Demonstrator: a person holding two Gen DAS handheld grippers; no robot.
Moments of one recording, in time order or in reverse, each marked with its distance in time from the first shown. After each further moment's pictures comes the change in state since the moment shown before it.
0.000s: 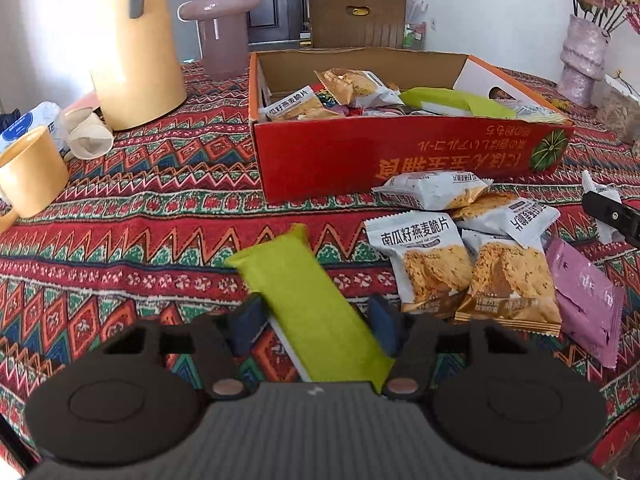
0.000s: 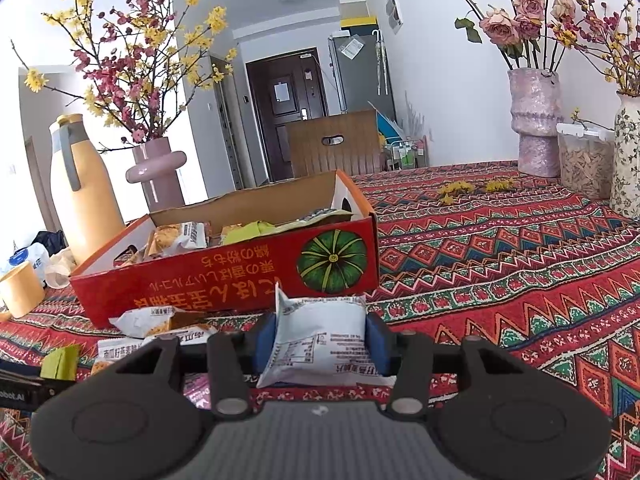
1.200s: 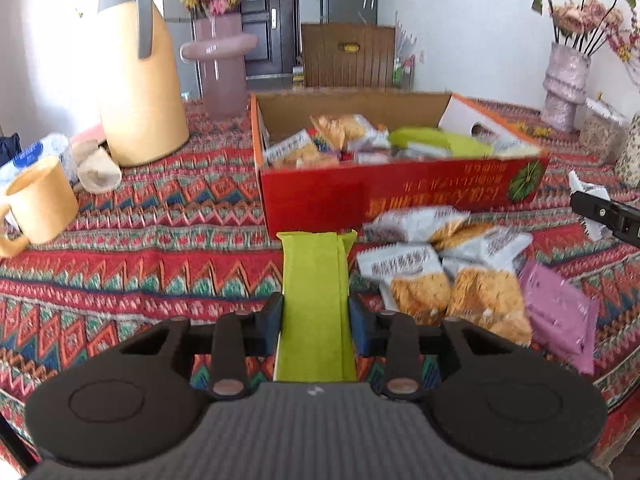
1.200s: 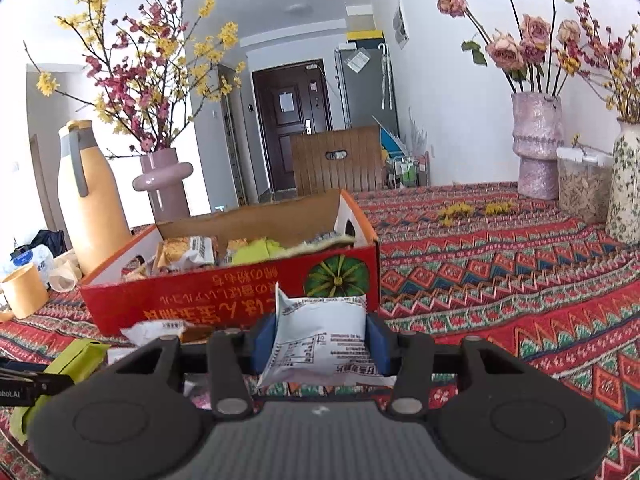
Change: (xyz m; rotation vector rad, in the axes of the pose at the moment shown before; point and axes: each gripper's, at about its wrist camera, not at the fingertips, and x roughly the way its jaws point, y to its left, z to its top) left arm -0.033 0.003 0.001 0.003 -0.123 -0.024; right arm -0.019 0.008 0.015 -0.040 -0.053 -0.004
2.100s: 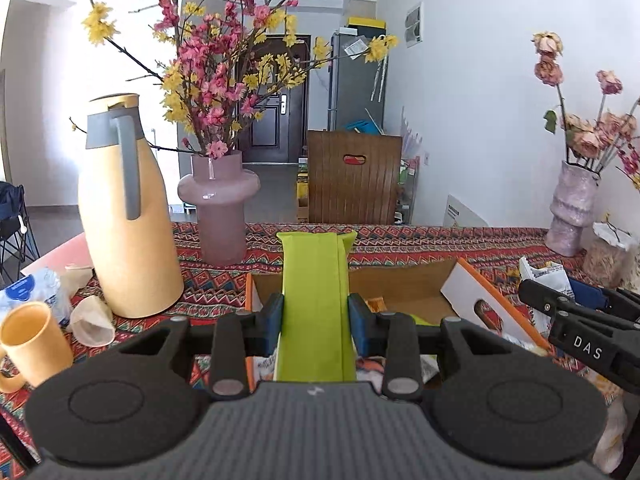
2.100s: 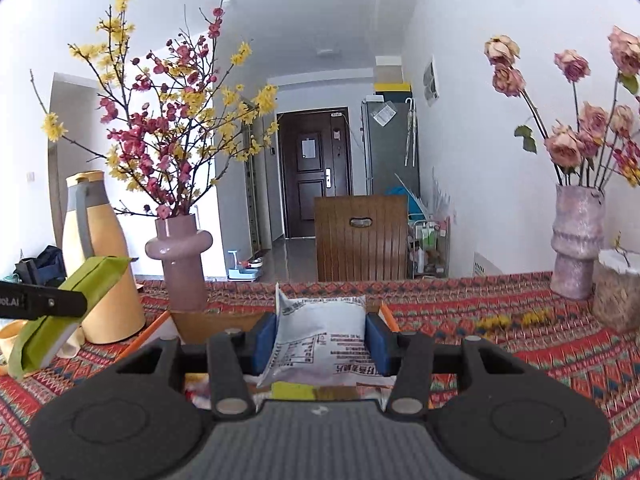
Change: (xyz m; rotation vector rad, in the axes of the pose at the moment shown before) left arm 0.005 -0.002 0.137 -0.062 -0.265 0.002; right arm 0.055 0.041 0.102 -0.092 -0.136 0.024
